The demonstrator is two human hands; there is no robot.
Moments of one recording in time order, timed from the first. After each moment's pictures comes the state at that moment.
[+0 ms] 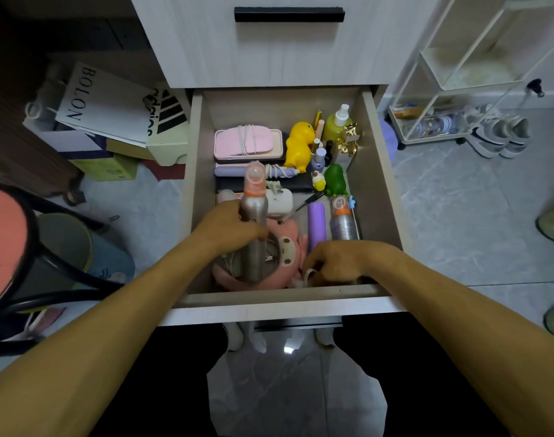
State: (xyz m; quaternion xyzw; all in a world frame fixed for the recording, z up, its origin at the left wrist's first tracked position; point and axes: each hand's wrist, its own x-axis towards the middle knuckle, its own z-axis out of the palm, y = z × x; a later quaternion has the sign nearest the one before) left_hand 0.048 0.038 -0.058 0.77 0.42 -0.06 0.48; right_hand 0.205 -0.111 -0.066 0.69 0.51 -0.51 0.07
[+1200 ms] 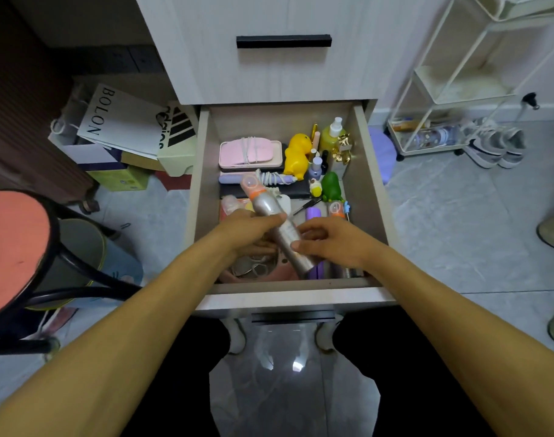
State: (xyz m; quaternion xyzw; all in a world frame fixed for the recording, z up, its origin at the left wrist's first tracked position) left_hand 0.061 0.004 -0.034 0.54 0.50 -0.03 0.68; right_hand 0.204 -0.121 -0.058 0.74 0.38 -0.48 -0.29
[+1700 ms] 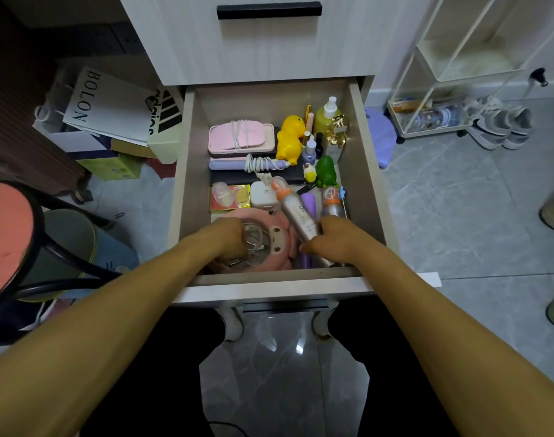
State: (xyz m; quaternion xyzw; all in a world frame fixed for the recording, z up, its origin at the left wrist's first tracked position) left_hand 0.048 0.022 -0.080 0.84 0.37 -0.32 0.23; right_hand 0.204 -0.131 -0.069 0.83 0.34 -0.43 -0.12
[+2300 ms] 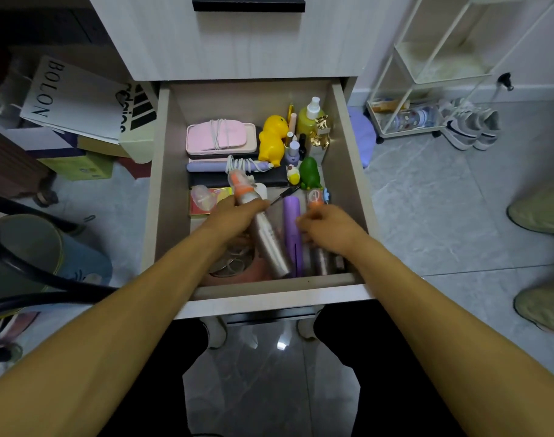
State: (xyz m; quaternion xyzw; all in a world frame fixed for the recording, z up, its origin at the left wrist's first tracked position) left_hand 0.094 0.006 -0.087 0.54 0.52 0.02 0.66; right_hand 0.221 -0.128 -0.073 0.83 0.26 -0.41 -0.27
